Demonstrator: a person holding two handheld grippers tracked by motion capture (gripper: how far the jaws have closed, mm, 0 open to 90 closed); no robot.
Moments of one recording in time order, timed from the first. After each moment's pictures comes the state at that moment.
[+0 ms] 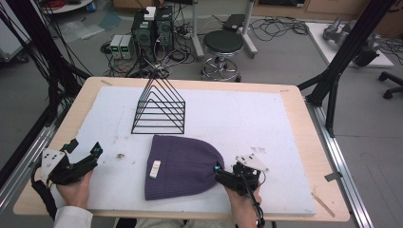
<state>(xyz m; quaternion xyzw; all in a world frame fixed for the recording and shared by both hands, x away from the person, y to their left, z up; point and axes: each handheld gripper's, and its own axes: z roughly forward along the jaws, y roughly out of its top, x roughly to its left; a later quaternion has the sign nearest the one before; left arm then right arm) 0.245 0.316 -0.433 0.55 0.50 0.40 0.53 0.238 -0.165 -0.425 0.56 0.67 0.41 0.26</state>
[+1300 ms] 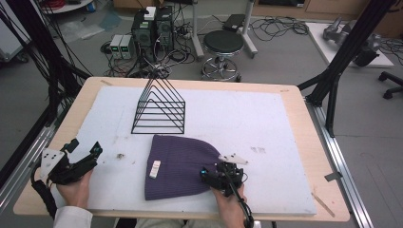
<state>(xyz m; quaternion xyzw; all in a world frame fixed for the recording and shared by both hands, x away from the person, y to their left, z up) 0.246 0.317 -0.434 0.54 0.50 0.40 0.54 0.252 -0.130 -0.446 0.59 0.70 0.36 0.18</state>
